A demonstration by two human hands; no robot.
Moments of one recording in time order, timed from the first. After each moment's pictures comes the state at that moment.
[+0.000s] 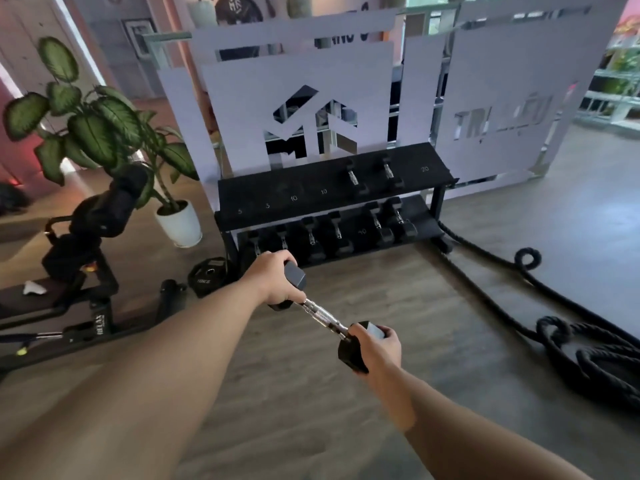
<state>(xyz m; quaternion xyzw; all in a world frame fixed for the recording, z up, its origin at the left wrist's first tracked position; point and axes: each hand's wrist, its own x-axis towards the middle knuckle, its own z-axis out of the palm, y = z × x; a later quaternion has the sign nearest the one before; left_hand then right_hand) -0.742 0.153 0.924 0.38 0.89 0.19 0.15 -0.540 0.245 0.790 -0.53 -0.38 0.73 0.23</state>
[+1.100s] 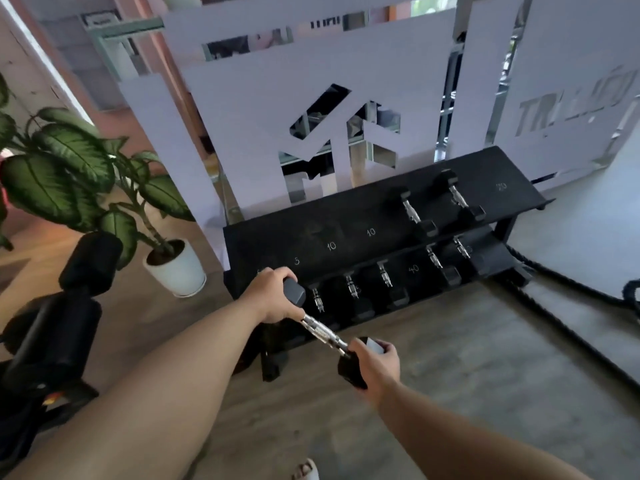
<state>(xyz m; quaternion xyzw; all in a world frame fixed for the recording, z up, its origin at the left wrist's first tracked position) -1.314 0.367 0.886 0.40 0.89 0.14 0.16 -1.103 0.443 0.751 -0.56 -0.33 0.73 0.22</state>
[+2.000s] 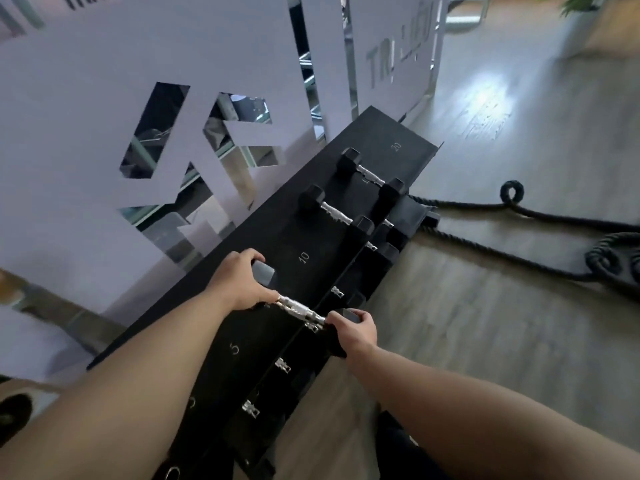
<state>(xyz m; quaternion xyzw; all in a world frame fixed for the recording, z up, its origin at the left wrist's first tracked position) -1.555 0.710 0.849 0.59 0.78 0.05 0.18 -1.338 0.679 0.709 -0.66 -0.19 0.64 0.33</state>
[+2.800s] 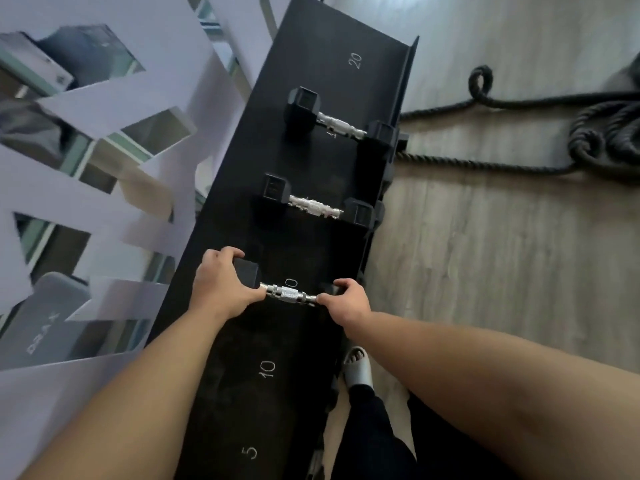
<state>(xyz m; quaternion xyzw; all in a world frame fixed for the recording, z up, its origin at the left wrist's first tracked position) -1.649 1.021 0.698 0.64 0.74 -0.06 0.20 -1.441 0.948 0.594 -0.75 -0.20 0.60 0.22</state>
